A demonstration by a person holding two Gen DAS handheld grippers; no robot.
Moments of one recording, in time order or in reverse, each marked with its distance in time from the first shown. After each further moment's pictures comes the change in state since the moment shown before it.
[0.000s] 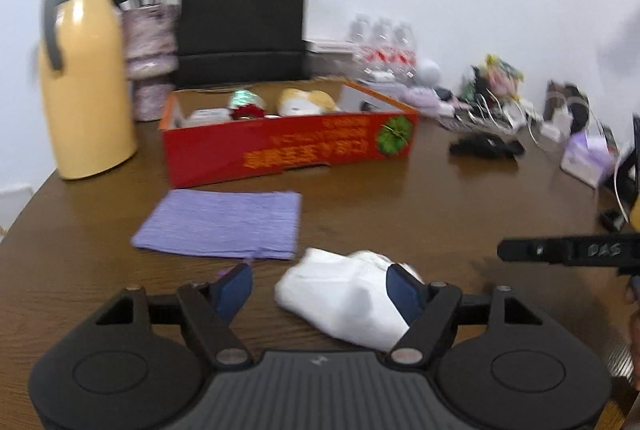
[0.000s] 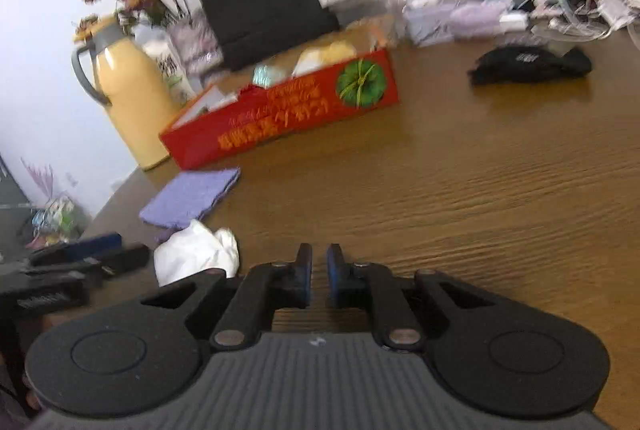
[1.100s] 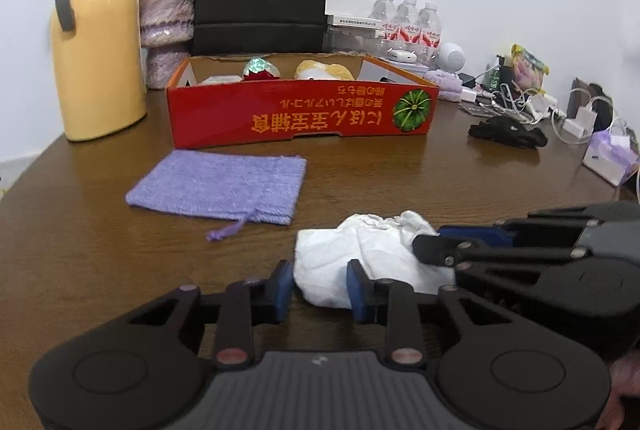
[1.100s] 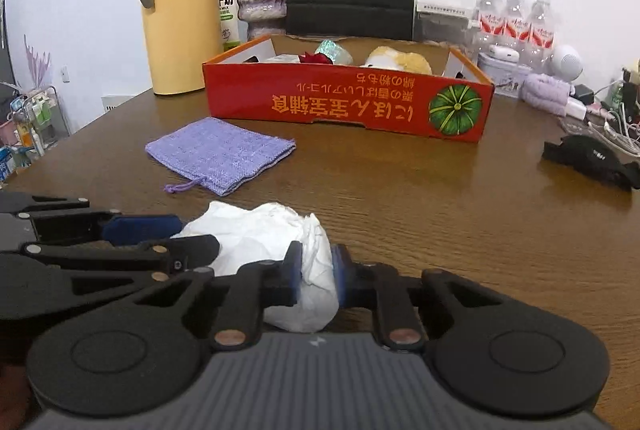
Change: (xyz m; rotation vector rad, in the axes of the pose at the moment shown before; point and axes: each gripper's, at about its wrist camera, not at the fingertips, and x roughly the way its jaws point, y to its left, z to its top) left arm 0.012 -0.001 -0.021 -0.094 0.054 0.052; right arm 0.056 0.092 -0.016 -0.375 0.053 -0.117
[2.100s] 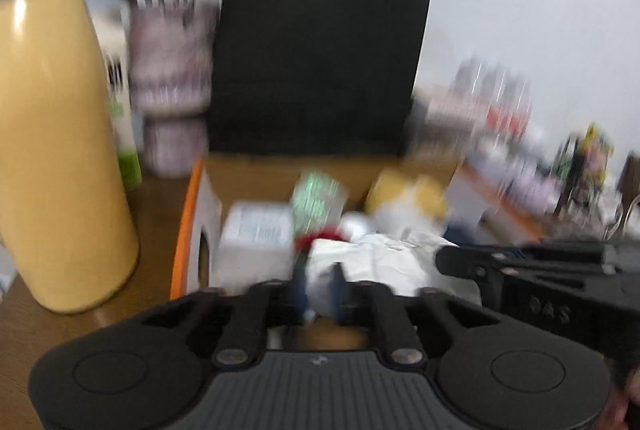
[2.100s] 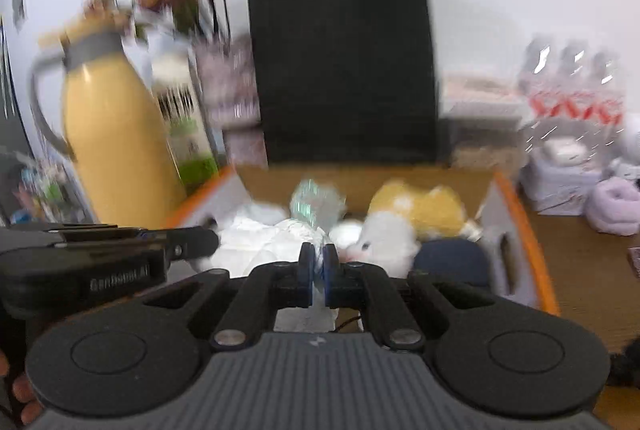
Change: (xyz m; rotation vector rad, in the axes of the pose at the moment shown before) left arm 0.153 0.087 0.197 -0.073 -0.017 0.031; right arm 0.147 -0.072 0.192 0.062 -0.062 0.135
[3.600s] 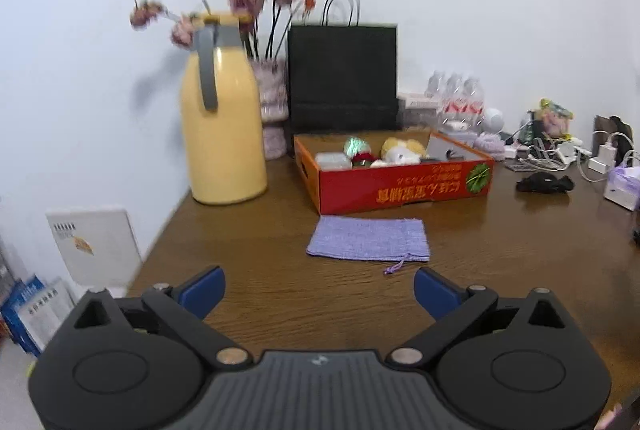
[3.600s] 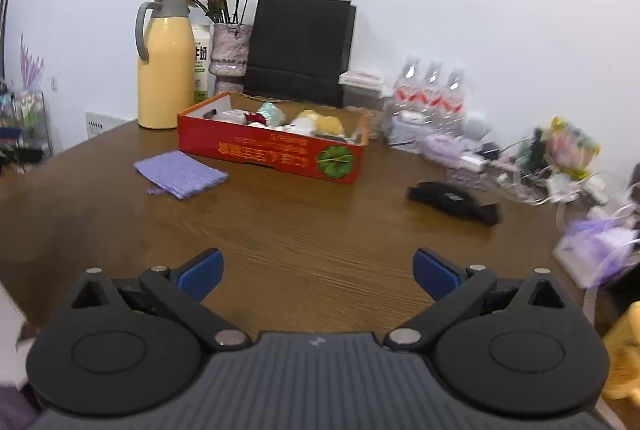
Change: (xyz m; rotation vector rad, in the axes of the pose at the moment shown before) left arm -0.271 0.037 -0.190 0.097 -0.167 0.090; right arm -0.309 0.036 -0.193 -0.144 -0.071 -0.239
